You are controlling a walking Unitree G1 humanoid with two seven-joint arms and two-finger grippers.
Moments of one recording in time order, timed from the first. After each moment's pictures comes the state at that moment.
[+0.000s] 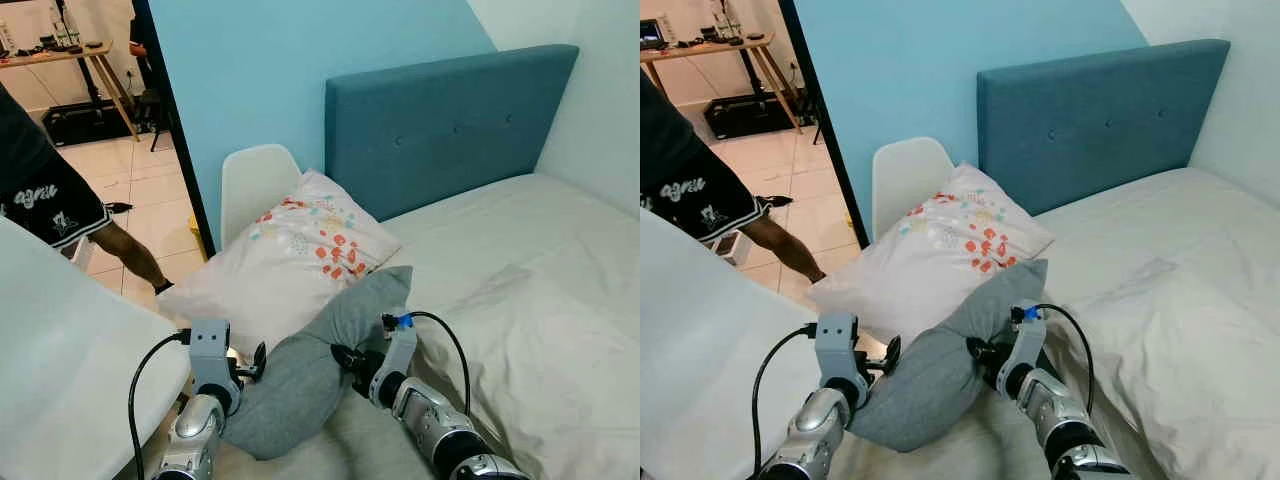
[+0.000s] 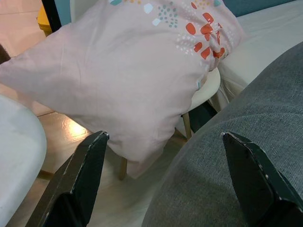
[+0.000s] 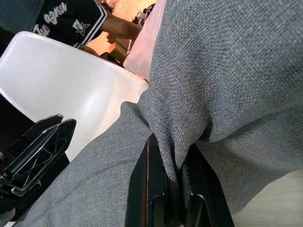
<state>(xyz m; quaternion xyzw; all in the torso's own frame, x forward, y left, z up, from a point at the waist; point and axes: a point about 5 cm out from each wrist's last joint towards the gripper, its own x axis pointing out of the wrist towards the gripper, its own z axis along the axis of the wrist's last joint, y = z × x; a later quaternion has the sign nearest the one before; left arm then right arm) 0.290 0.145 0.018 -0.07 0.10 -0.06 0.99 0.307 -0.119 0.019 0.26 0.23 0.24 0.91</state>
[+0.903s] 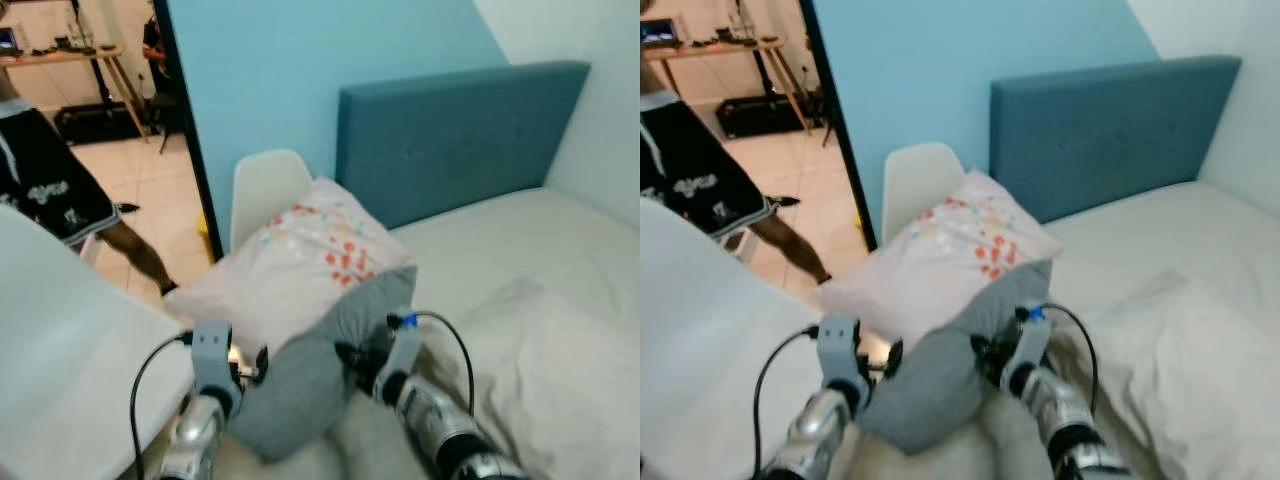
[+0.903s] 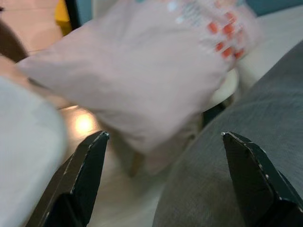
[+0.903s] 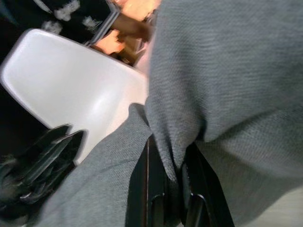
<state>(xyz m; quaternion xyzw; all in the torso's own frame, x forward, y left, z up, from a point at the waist) 0.285 0.153 0.013 -0.06 0.11 -0.06 0.99 0.309 -0.109 0.023 0.27 0.22 0.25 0.90</state>
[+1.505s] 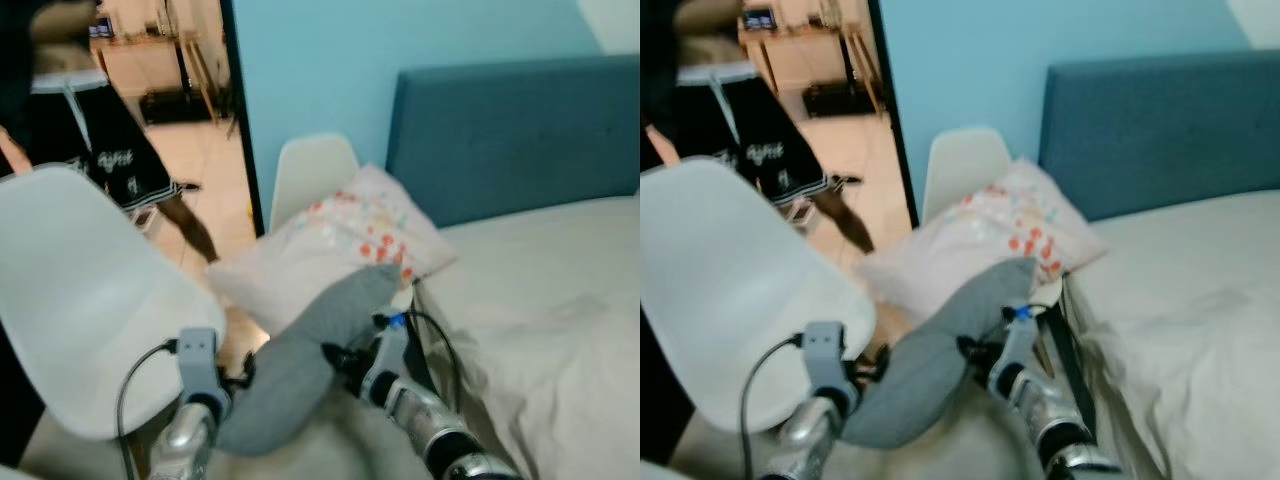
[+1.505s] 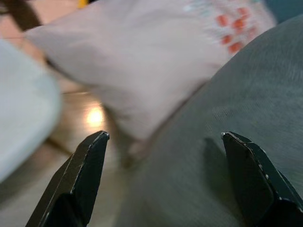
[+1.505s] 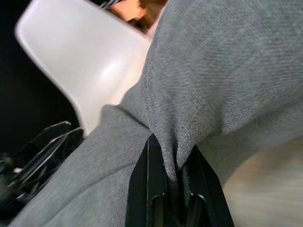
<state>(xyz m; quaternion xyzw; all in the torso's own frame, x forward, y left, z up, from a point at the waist) 0.287 0.142 0.015 -0.07 0.10 -0.07 0.99 0.309 -0.123 0.022 0.25 0.22 0.24 0.91</state>
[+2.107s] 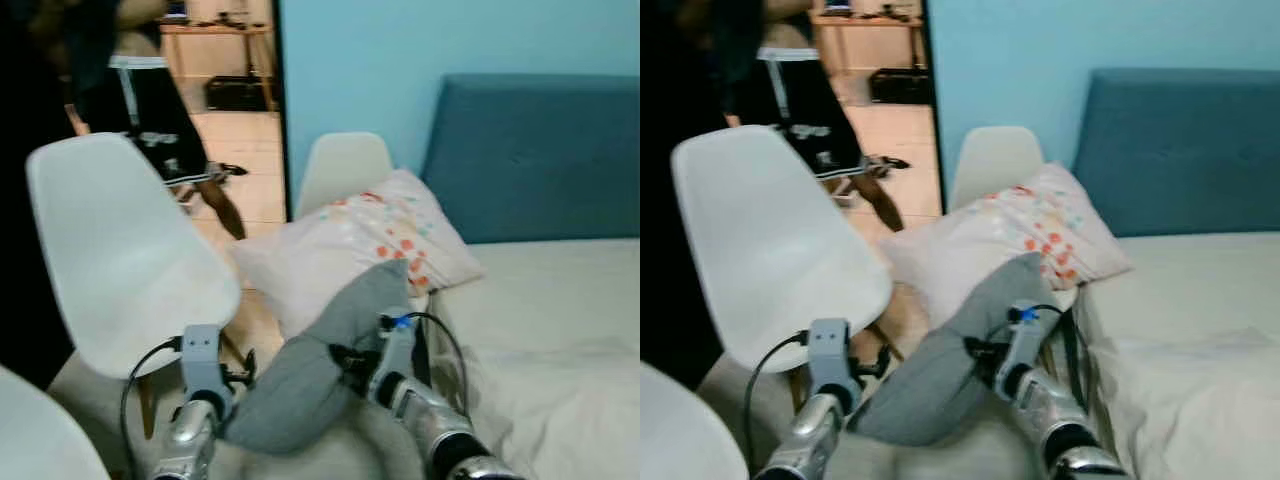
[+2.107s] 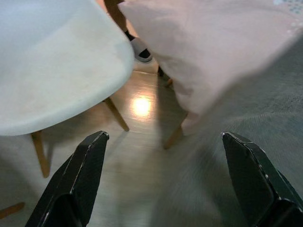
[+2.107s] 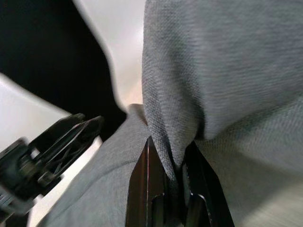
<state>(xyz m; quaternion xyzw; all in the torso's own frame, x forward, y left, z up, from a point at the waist) 0.287 0.157 0.010 -0.06 0.12 -0.02 0.99 0.306 -0.102 0.023 0.24 0.22 0.29 0.90</state>
